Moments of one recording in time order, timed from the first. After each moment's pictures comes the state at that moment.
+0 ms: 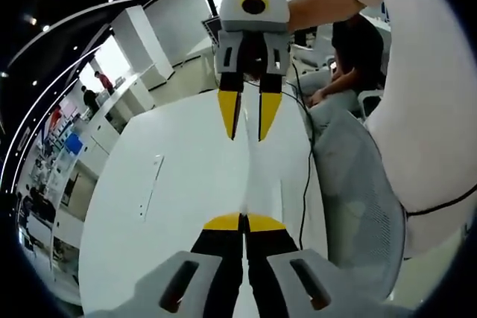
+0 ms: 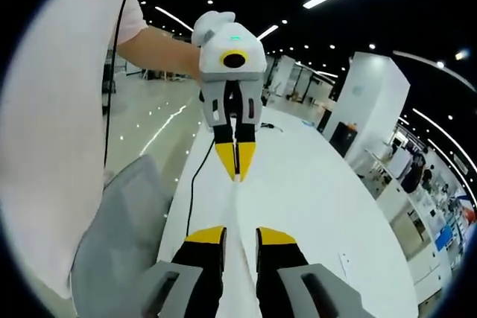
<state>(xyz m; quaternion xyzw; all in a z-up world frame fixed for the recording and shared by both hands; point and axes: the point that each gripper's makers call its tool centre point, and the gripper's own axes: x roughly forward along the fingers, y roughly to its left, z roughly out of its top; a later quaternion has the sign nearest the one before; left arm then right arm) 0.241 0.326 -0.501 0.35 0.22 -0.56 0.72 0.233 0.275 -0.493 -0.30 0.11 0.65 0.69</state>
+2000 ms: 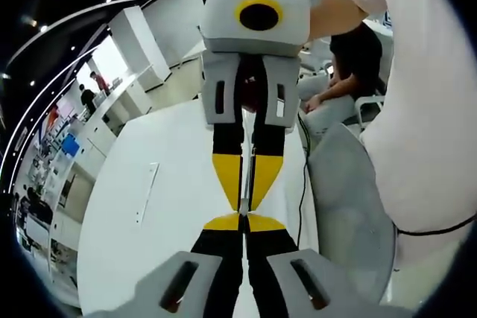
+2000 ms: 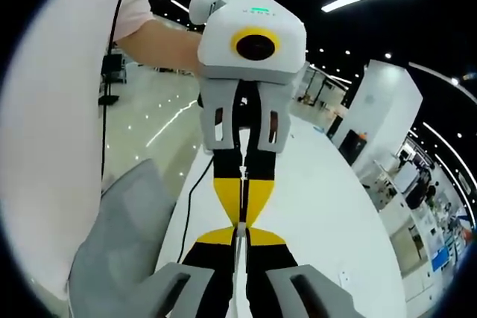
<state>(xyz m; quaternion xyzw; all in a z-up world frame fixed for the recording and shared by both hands) 0.227 0.303 -0.488 0.34 0.22 -0.57 0.72 0.220 0.314 -0.488 -0.33 0.10 0.66 0.66</state>
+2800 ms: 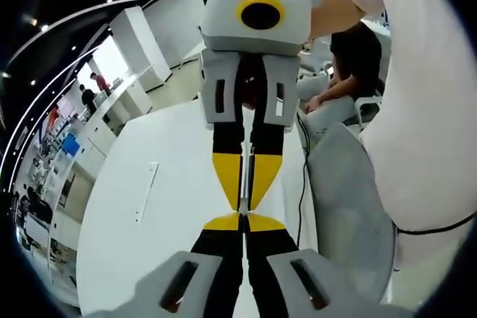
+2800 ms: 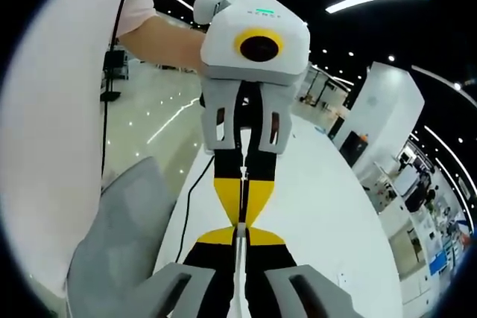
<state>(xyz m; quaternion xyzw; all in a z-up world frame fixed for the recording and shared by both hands) 0.225 0.306 -0.491 0.34 0.22 -0.57 0.72 0.217 0.317 -0.490 -0.34 0.09 0.66 0.66</state>
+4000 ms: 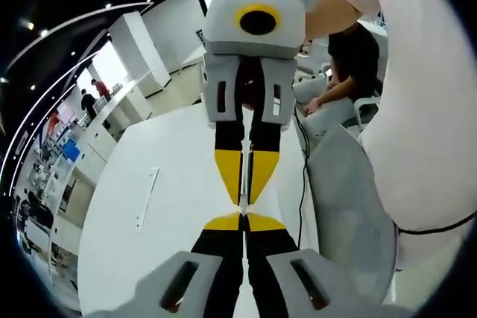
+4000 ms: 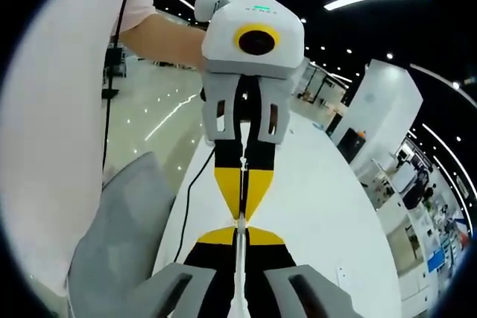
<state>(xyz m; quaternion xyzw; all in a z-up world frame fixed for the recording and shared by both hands) 0.223 0.303 -0.489 0.34 0.20 -0.57 0.72 0.217 0.306 -0.493 -0.35 0.10 0.65 0.67</state>
